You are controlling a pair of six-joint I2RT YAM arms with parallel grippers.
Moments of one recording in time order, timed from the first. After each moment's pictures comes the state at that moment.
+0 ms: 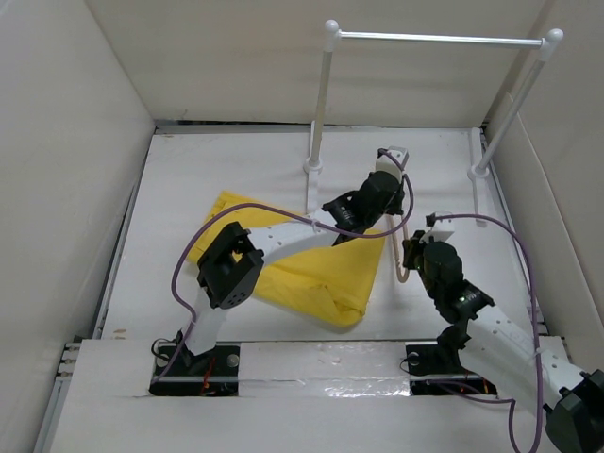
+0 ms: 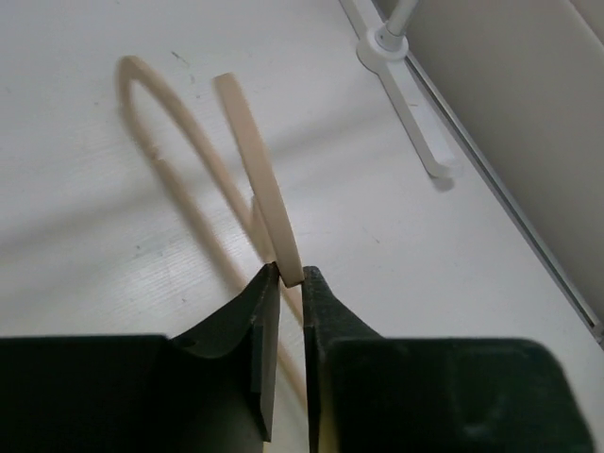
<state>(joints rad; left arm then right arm) -1.02 2.04 1.68 0.03 -0.32 -0.44 0.54 0.68 0.31 0.02 0.40 0.32</state>
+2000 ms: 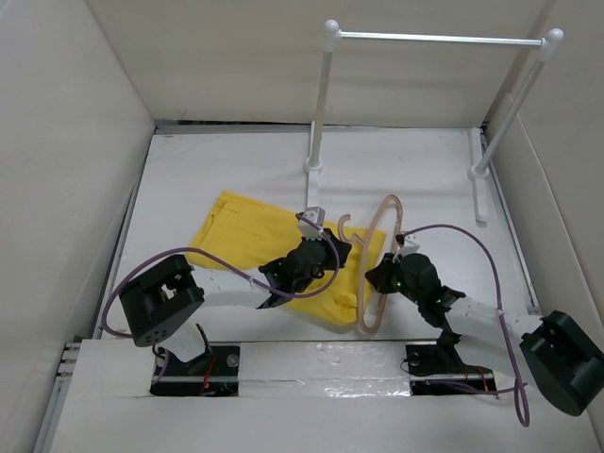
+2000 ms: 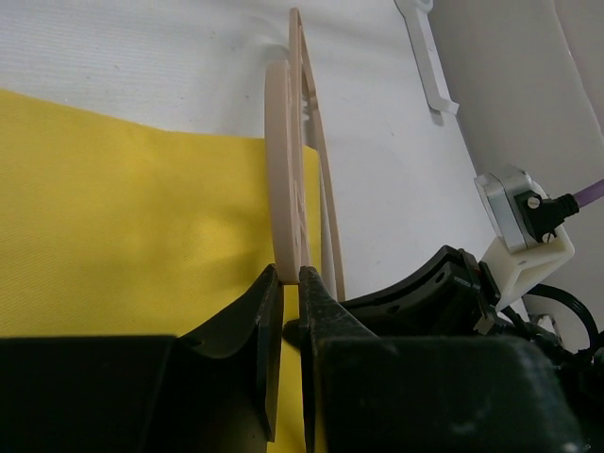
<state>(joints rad) -1.08 1.53 0.66 0.57 -0.41 -0.82 0.63 1.02 0.15 0.36 0.06 0.60</state>
